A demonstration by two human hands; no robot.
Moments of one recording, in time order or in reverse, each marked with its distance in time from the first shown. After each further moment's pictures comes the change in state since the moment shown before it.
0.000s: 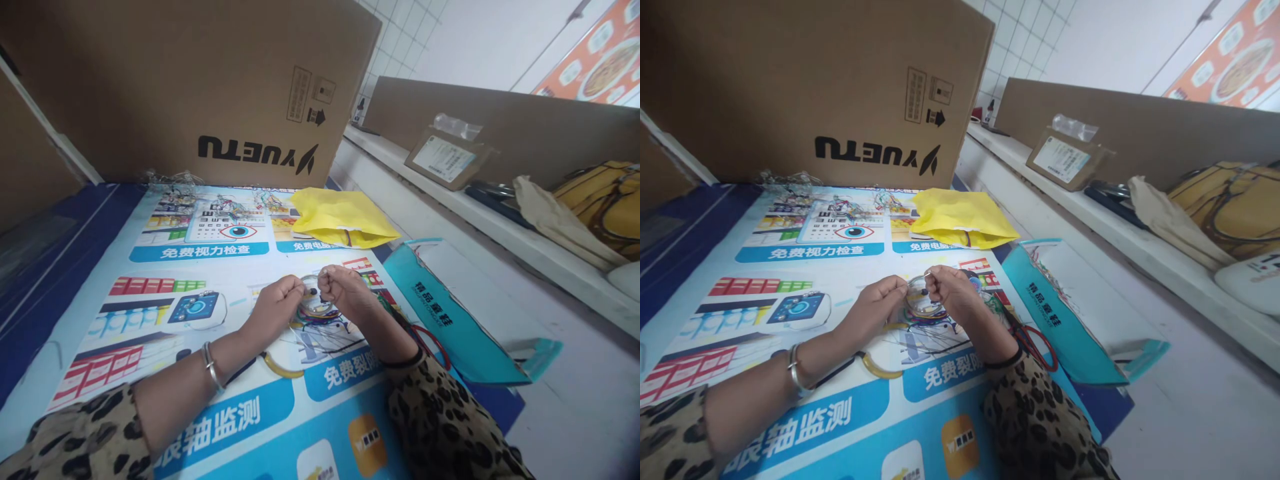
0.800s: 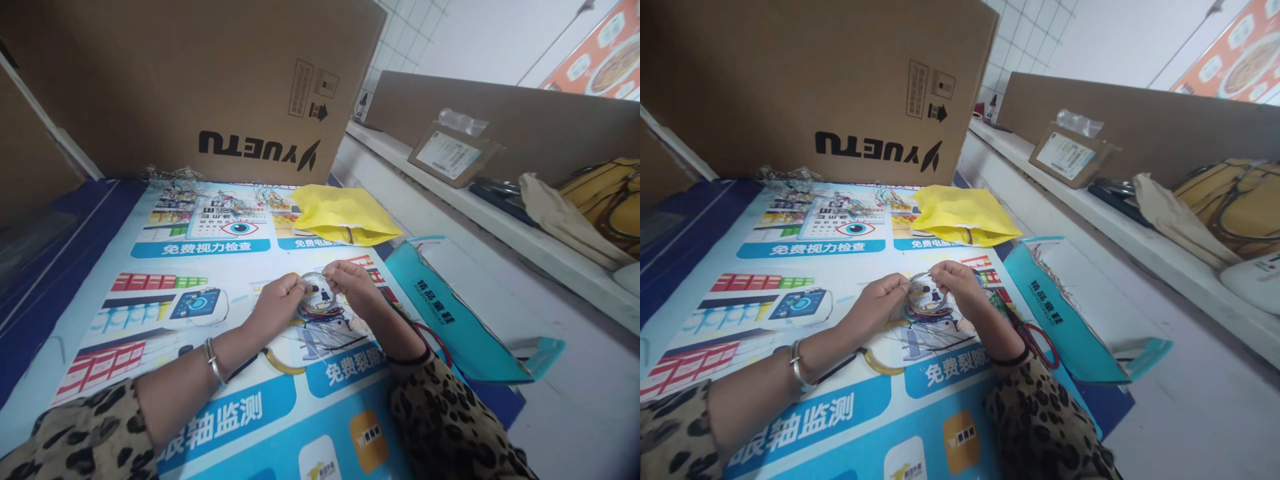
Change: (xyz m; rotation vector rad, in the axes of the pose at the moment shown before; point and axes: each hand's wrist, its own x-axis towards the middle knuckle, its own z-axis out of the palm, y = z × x) left_hand 0.005 -0.005 0.000 0.066 0.027 0.041; right_hand -0.004 -0.009 -0.006 -0.385 0.049 -0.105
